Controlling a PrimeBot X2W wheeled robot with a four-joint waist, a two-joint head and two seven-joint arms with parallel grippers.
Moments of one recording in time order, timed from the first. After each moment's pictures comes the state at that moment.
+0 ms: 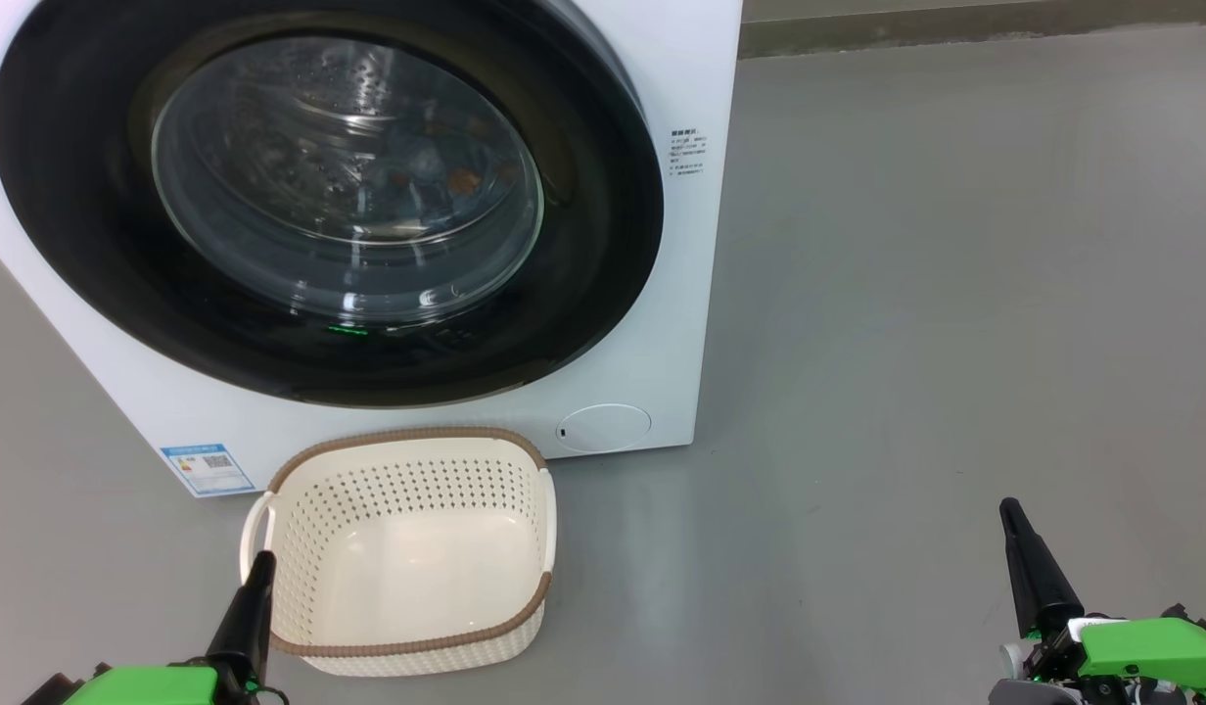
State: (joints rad) left arm -0.07 0.03 0.08 0.27 -1.60 -0.12 0.11; right arm -0.07 -0.05 -0.14 0.27 1.60 0.13 0.11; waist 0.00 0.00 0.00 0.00
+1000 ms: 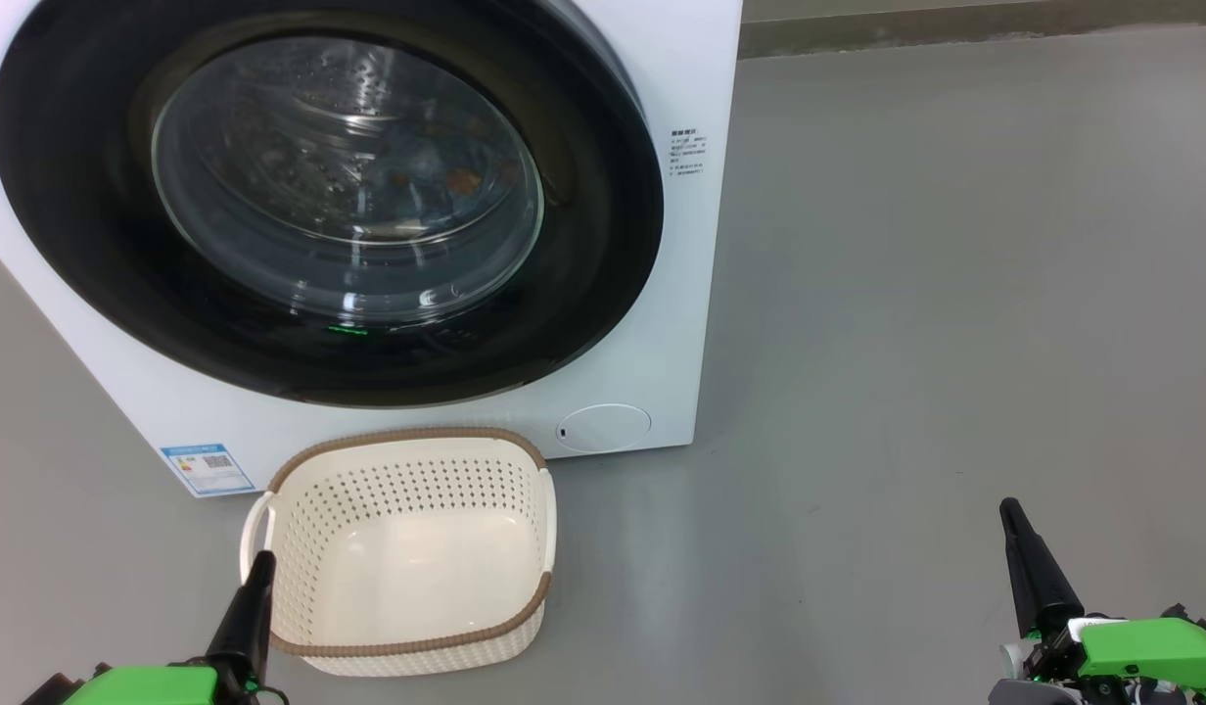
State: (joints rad) left arm -0.07 0.03 0.08 0.27 -1.60 -0.12 0.11; right arm -0.07 -0.05 -0.14 0.27 1.60 0.13 0.11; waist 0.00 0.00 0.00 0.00
